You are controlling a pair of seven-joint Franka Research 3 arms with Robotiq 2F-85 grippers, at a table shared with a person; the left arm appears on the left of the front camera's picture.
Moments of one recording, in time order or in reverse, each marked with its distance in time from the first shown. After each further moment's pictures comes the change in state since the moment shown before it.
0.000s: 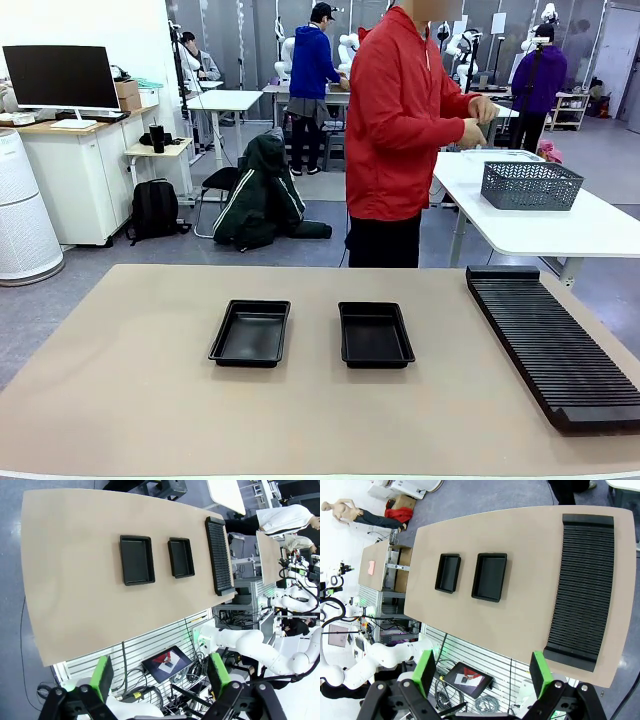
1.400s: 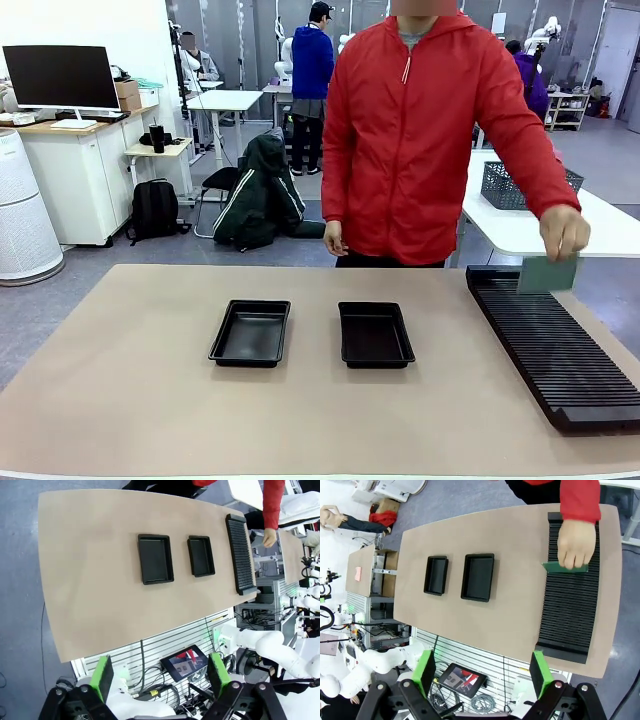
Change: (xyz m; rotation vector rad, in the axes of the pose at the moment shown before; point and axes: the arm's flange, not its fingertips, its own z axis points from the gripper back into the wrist) left arm 0.008 -0.022 -0.005 0.137 0.021 -0.030; right arm 0.009 0.017 0.007 -0.095 0.007 -0.028
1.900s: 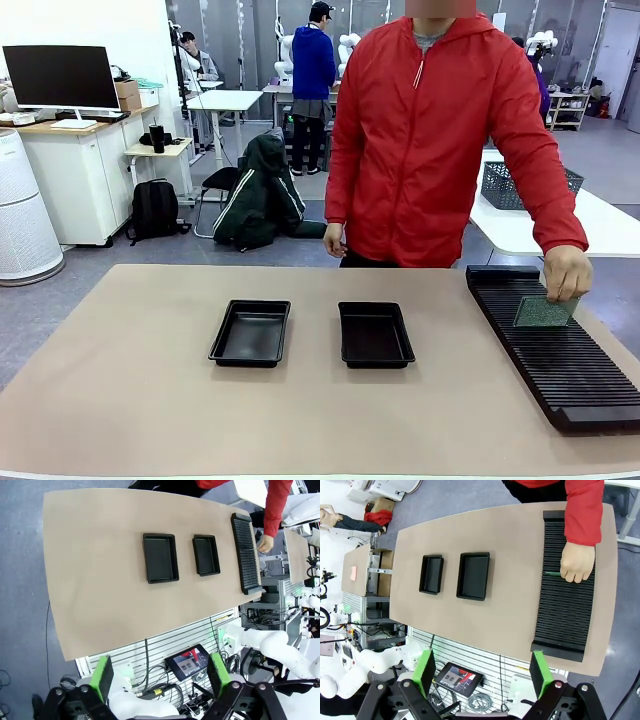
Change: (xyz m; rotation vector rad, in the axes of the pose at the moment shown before) left arm 0.001 -0.002 0.001 0.023 0.004 -0.005; right arm 0.000 0.000 0.000 -0.017 0.004 0.002
